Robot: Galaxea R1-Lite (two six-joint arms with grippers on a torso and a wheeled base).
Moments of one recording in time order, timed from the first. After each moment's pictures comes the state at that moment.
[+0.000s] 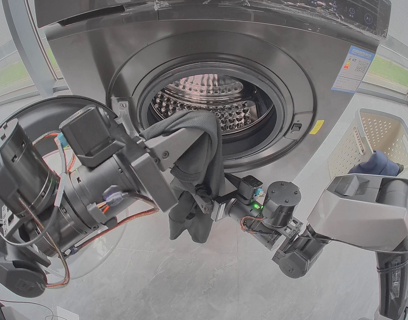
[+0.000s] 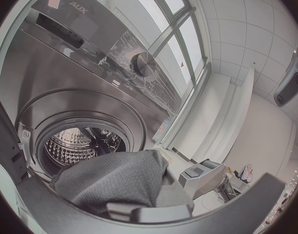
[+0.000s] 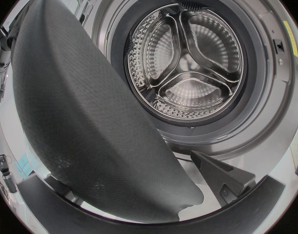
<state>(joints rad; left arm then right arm) -0.79 1.52 -0.62 -1.22 -0.14 -0.22 0.70 2.35 -0.91 -1.54 -0.04 0.13</state>
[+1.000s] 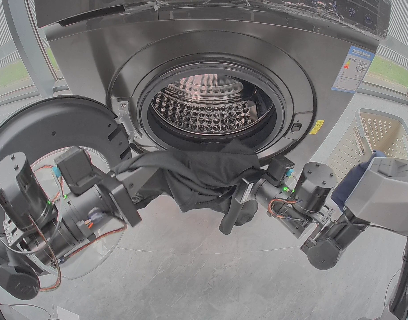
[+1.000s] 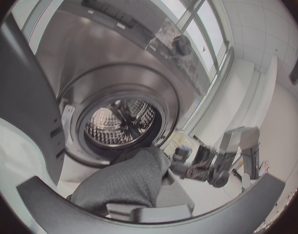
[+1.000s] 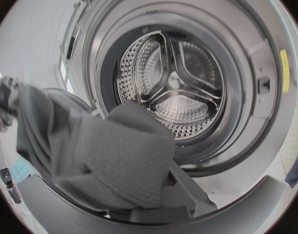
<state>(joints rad) -0.63 1.50 -0.43 -1.22 -0.09 -0.22 0.65 2.16 -0.78 -1.54 -0.06 0.14</state>
